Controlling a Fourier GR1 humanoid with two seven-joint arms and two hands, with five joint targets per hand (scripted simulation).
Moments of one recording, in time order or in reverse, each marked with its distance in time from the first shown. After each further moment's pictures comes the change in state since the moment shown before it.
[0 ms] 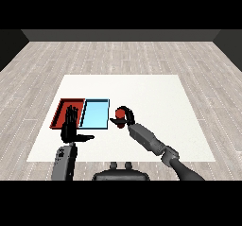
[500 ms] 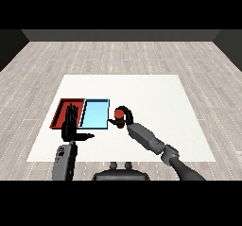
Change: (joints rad) left arm -0.023 0.002 0.006 0.012 0.005 0.006 0.016; right arm -0.027 -0.001 0.052 -0.005 -0.016 -0.054 0.030
